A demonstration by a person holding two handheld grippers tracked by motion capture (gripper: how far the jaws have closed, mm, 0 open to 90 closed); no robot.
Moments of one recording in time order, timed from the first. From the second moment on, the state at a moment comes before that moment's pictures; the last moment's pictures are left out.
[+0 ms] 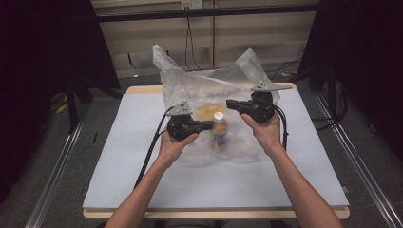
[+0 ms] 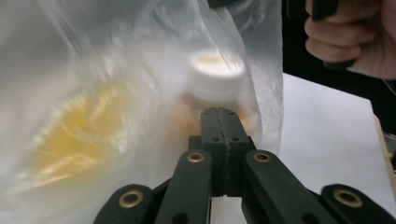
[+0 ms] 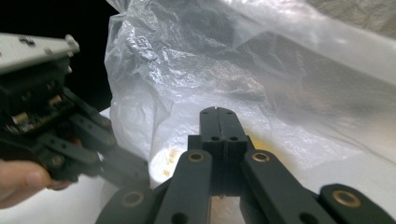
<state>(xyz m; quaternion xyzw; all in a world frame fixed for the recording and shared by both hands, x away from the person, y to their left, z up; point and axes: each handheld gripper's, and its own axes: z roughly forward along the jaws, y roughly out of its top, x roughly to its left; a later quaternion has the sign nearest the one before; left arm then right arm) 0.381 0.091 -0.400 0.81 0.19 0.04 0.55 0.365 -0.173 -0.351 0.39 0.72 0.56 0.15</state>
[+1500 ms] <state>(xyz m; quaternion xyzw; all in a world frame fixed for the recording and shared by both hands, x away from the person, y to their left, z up) 0.399 0.105 -0.491 0.85 0.26 0.01 0.45 0.343 -0.172 -0.491 0.41 0.79 0.44 0.09</state>
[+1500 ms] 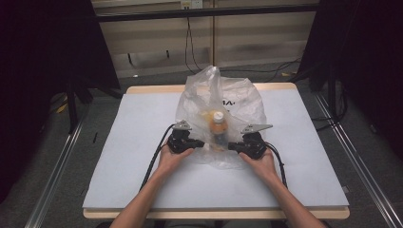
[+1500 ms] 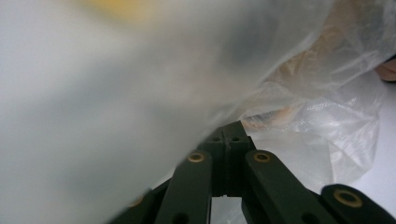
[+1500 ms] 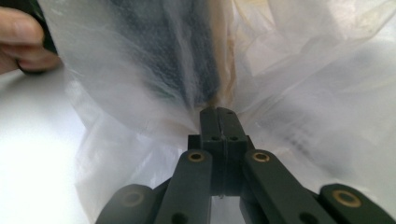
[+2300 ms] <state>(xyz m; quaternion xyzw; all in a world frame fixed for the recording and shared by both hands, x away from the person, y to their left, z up) 0.362 0.123 -0.422 0.82 0.20 0.04 0.53 0.317 -0.191 -0.434 0.37 0.76 0.52 0.12</state>
